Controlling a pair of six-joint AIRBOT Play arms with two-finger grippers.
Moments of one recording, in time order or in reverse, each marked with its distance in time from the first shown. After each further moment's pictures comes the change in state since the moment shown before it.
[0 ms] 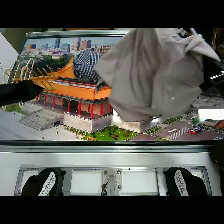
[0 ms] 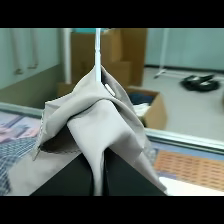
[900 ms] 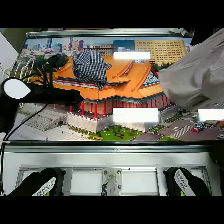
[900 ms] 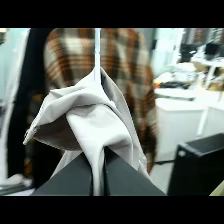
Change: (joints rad) left arm -0.409 -0.223 -0.062 -0.003 0.120 0.000; right arm -0.045 -0.248 0.374 -0.206 -0.826 0.005
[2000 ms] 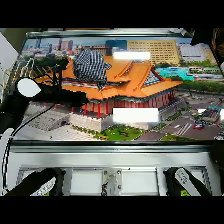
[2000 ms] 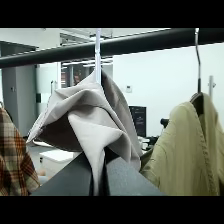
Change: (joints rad) left arm -0.046 -0.050 0.000 -0.001 0.014 -0.002; right arm -0.257 -0.095 0.295 0.101 -0.182 -0.083
